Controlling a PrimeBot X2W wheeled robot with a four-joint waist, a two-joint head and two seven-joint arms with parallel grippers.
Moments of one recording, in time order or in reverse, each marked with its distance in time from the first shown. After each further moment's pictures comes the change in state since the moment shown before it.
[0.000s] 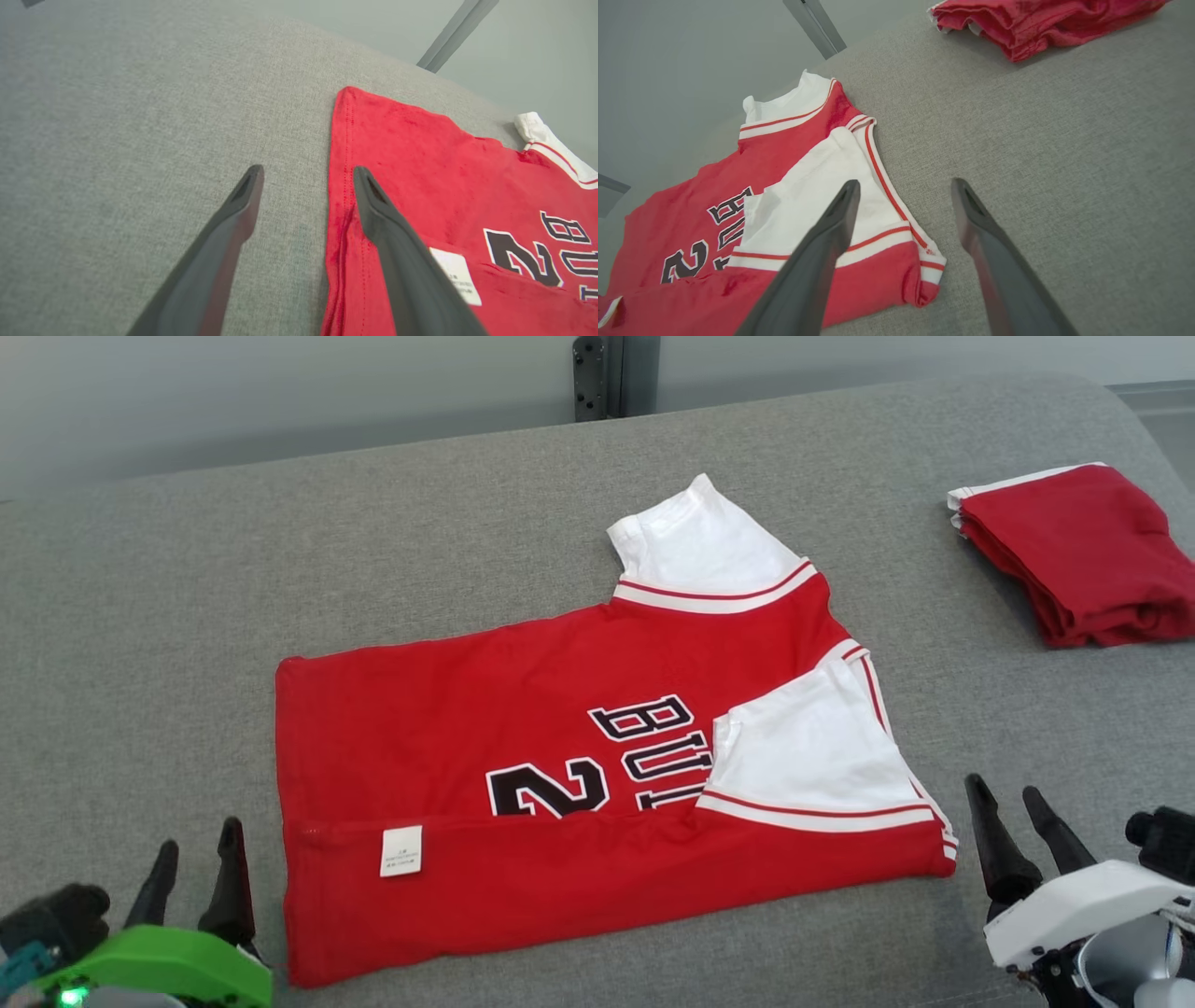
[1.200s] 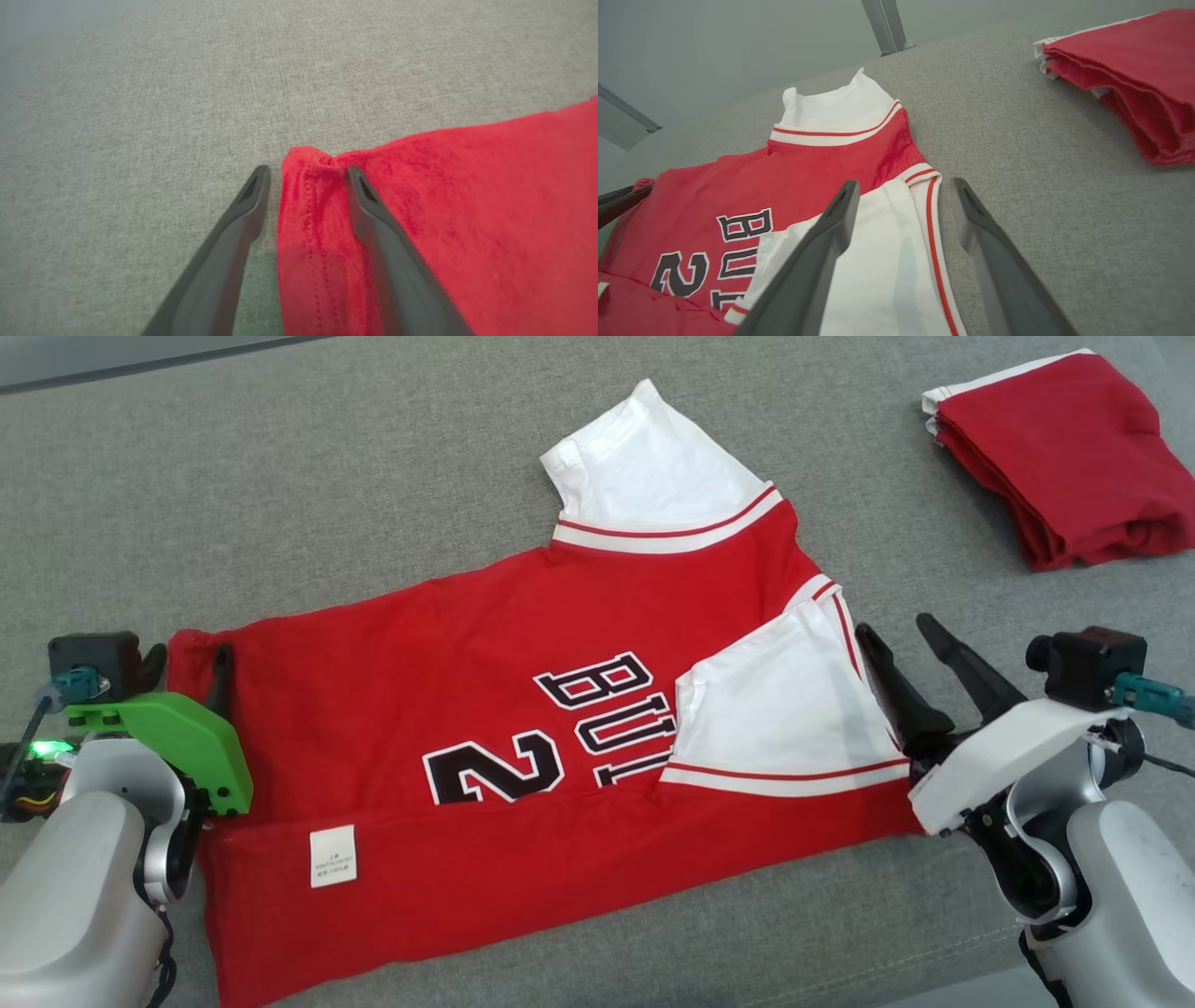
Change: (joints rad) left arm -0.580 0.084 -0.232 0.416 0.244 -0.047 0.204; right arm -0.336 -0.188 0.310 0.052 0.055 0.000 -0.011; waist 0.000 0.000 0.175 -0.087
